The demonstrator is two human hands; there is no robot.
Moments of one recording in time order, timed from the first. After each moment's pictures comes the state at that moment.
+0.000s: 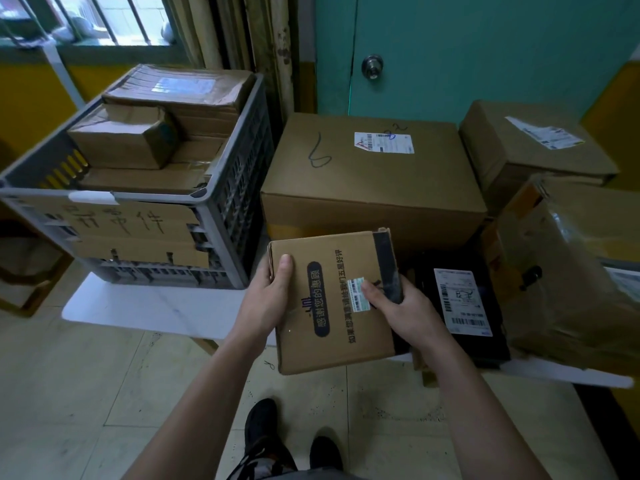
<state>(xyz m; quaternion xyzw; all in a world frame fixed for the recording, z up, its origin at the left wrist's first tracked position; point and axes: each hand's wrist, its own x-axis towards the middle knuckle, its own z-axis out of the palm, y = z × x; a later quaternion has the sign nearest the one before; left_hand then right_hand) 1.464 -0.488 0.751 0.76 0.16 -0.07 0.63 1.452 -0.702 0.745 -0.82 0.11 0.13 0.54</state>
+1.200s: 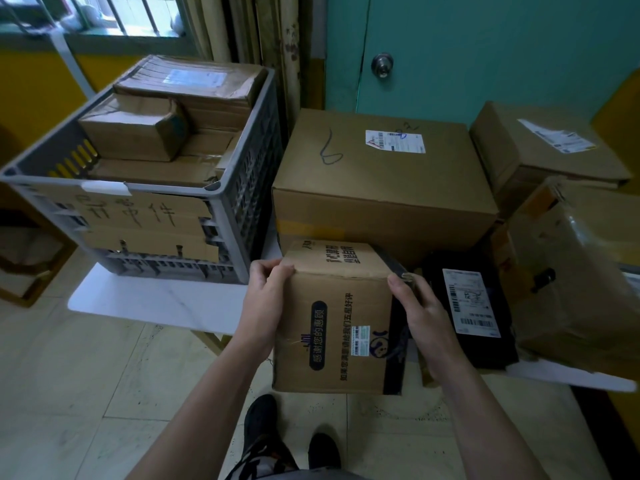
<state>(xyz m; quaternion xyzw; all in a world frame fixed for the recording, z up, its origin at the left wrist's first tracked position) 1.448 -0.481 0.765 0.68 0.21 -0.05 0.70 1.432 -0.691 0.747 -0.75 0.16 0.08 0.64</state>
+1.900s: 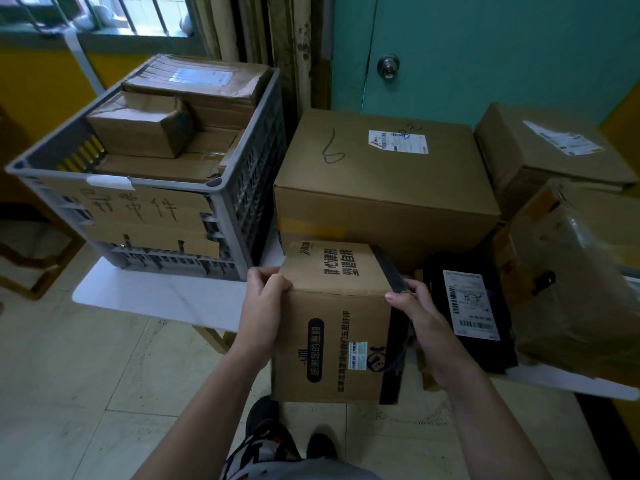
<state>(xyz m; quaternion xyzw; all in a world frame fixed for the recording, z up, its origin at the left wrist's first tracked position) 1.435 -0.487 0.761 0.71 0.21 -0.03 0.67 1.427 -0.702 0.752 -0.72 0.15 0.17 0.66</state>
